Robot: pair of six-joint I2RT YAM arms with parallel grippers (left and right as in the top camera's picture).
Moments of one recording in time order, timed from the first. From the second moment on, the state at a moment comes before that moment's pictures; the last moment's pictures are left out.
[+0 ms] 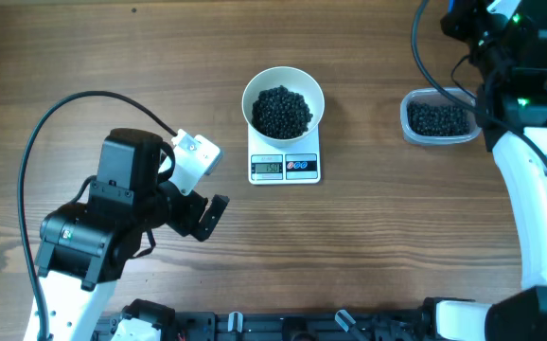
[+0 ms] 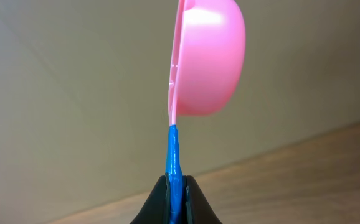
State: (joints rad) left arm -0.29 1.00 1.16 -1.14 0.20 0.30; right arm -0.05 1.49 1.32 -0.01 -0.16 0.47
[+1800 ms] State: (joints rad) left arm -0.29 1.00 1.16 -1.14 0.20 0.30; right arm -0.05 0.66 0.28 -0.43 -0.46 1.07
